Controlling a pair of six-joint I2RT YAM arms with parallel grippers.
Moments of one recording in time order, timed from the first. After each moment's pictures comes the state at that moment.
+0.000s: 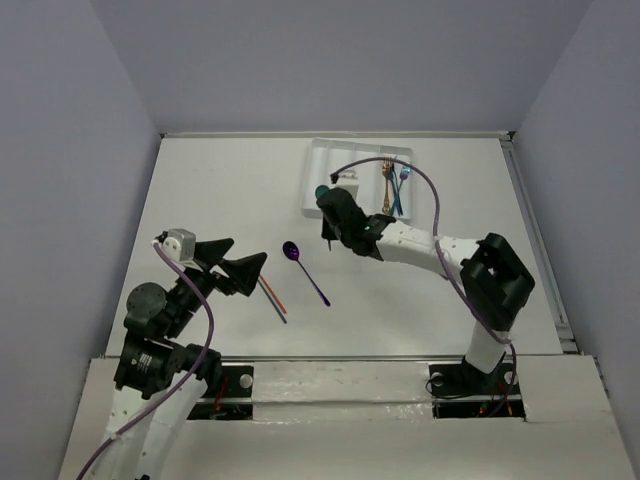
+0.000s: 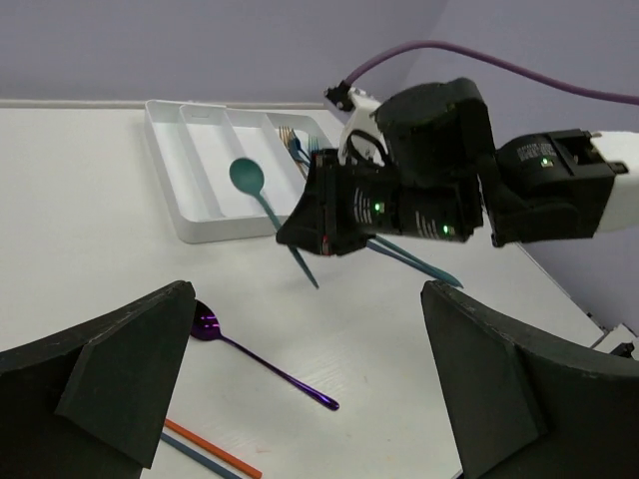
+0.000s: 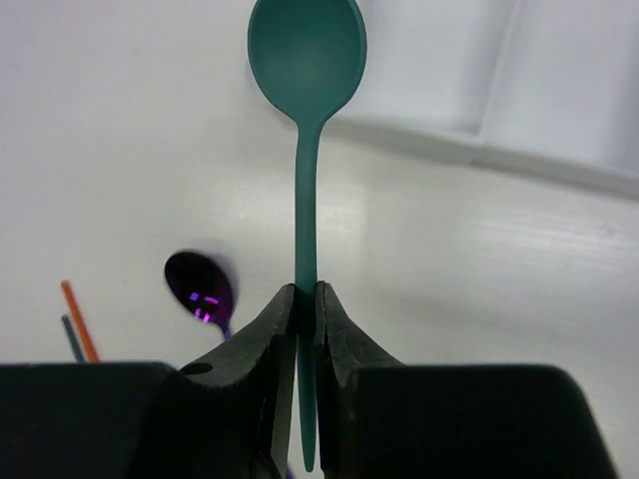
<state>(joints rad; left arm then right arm) -0.31 0.26 0.61 -0.27 0.26 -0.39 0.91 1.81 1.29 -0.18 0.46 0.62</state>
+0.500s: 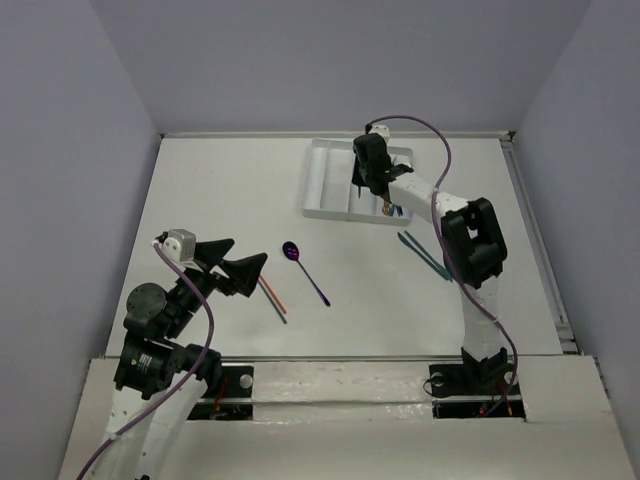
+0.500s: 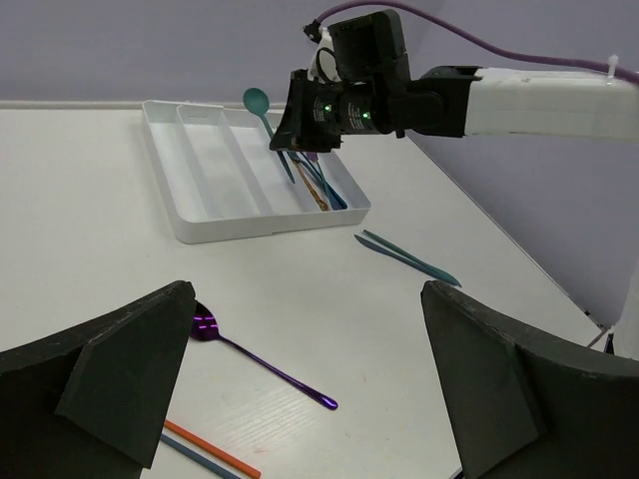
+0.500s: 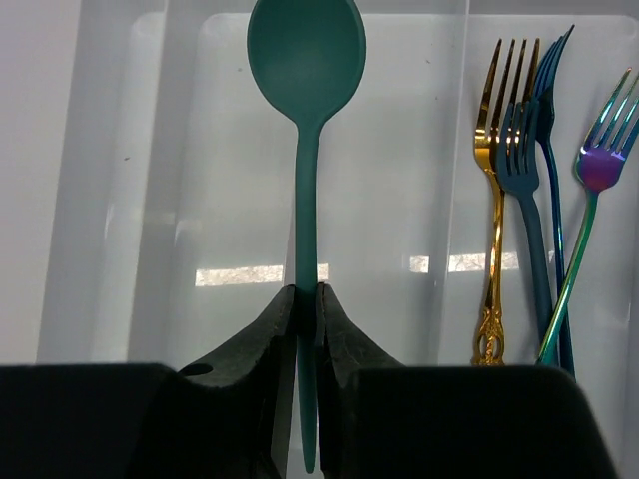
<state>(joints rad) -0.31 0.26 0.61 -0.27 0.26 -0.39 0.50 2.08 1.66 -0.17 0.35 0.42</state>
